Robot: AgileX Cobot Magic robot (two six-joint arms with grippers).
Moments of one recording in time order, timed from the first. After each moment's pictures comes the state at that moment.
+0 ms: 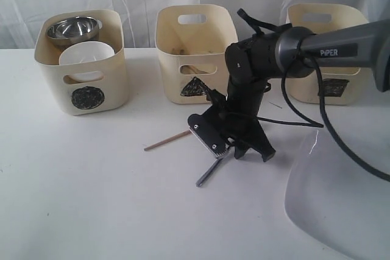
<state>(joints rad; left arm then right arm) -0.15 0.01 0.02 -0.05 0.32 0.19 0.36 2.13 -1.49 -0.04 0.83 -1.66</state>
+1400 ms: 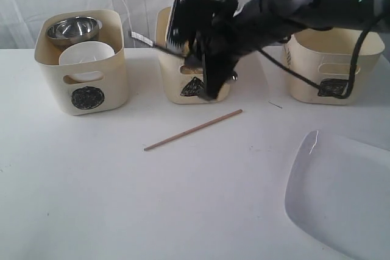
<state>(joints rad) -0.15 0.01 0.02 -0.05 0.32 0.19 0.36 1.73 -1.36 0.49 0.44 -1.29</state>
